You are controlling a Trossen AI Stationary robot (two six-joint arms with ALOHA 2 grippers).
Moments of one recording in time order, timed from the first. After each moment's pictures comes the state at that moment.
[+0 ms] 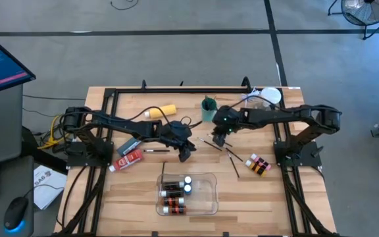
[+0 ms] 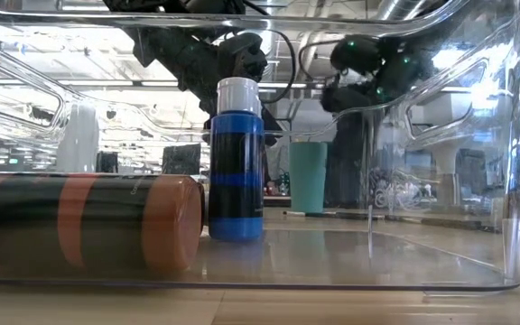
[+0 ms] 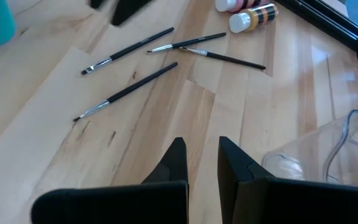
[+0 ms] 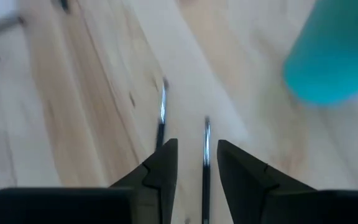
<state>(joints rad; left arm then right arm) 0.04 1.68 0.97 0.02 0.04 -0.43 -0.26 1.51 0.81 -0.21 -0.05 0.22</state>
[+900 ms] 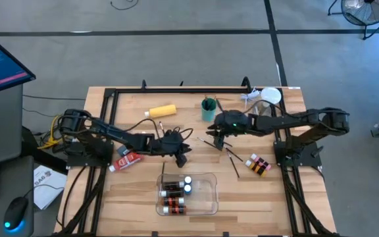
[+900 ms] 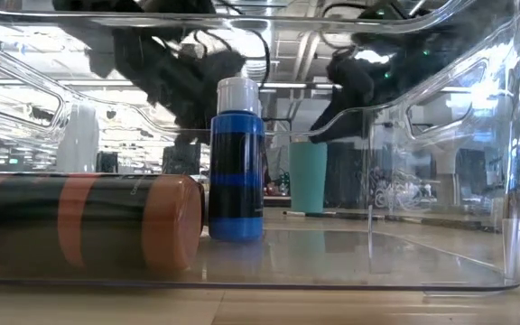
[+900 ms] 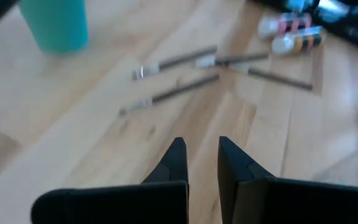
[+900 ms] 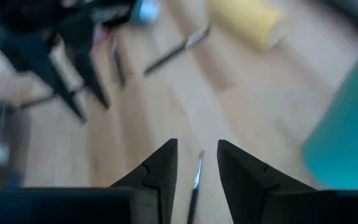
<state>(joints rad) -0.10 1.65 0.76 0.30 -0.36 -0.50 -0.18 1.41 0.66 0.18 0.04 0.20</state>
